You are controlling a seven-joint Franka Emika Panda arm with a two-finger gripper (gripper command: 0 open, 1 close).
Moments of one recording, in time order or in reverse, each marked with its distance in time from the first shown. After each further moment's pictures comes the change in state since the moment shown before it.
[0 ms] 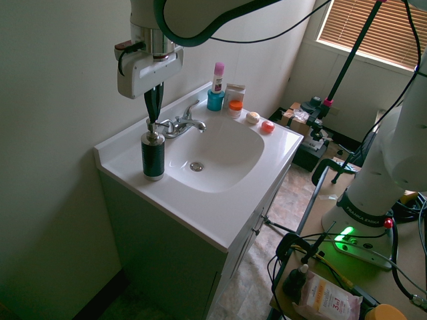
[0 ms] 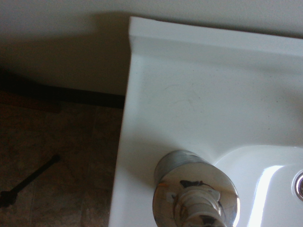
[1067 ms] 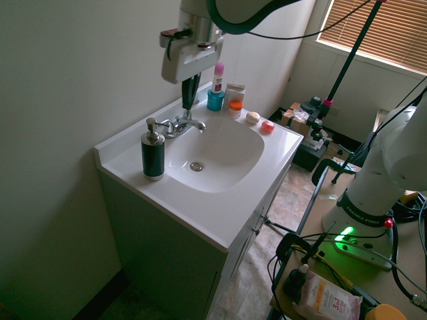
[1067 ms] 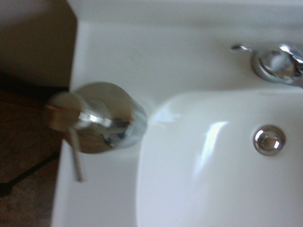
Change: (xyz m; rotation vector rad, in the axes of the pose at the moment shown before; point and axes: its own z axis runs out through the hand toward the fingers) arm 0.012 0.132 -0.014 0.054 -0.024 0.091
